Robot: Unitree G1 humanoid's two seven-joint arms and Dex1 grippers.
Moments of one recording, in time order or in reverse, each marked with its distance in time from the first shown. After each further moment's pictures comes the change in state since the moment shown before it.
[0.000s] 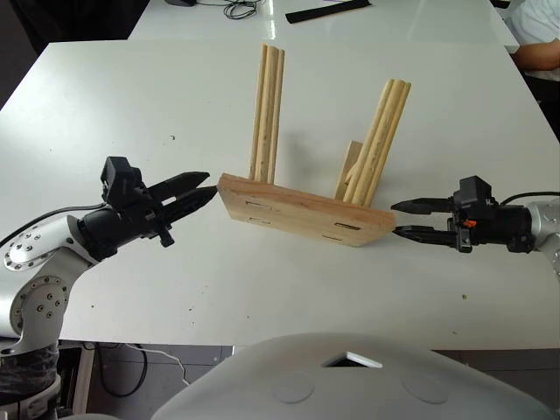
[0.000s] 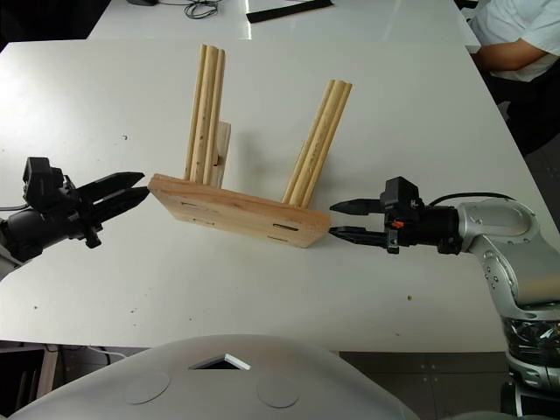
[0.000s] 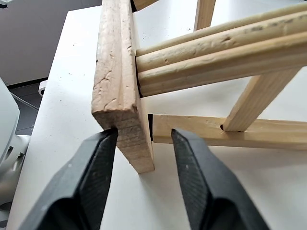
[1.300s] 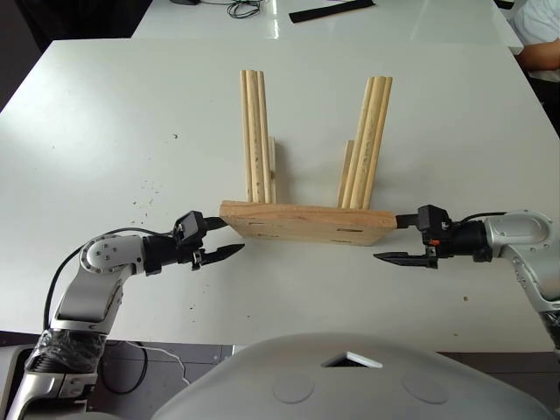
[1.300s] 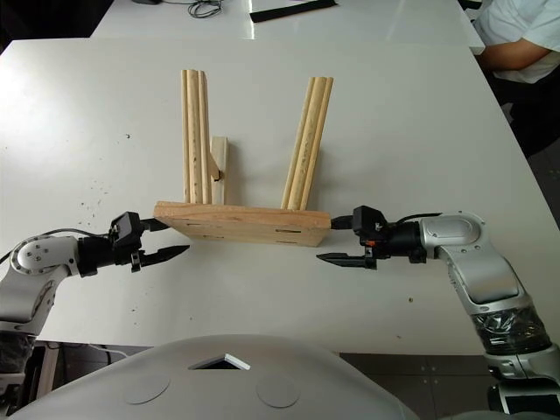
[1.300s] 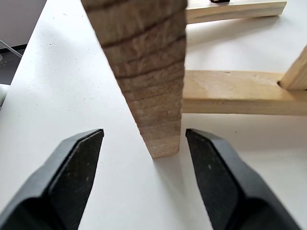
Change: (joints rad) left arm -0.090 -0.050 -0.378 0.350 0.578 -0.473 -0.200; right arm -0.012 0.037 0.258 0.167 -0.220 -0.225 0.000
